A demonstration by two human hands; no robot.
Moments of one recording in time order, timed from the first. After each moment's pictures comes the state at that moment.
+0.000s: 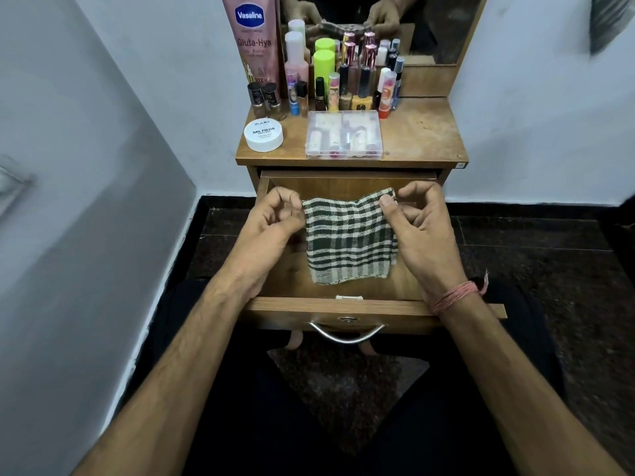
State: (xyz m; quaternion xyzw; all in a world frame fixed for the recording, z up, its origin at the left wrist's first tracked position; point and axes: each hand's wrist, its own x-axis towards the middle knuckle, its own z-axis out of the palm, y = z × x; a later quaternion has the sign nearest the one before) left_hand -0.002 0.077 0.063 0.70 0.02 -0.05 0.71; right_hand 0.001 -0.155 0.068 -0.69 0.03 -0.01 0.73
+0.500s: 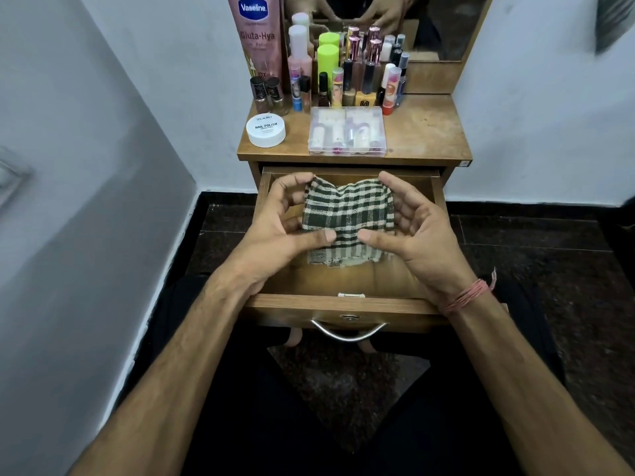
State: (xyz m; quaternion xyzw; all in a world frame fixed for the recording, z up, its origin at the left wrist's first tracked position) left_hand 0.002 0.080 0.056 0.69 -0.01 -0.08 0.72; right_hand 0.005 -0.166 0.057 -0.69 -0.06 0.06 0.72
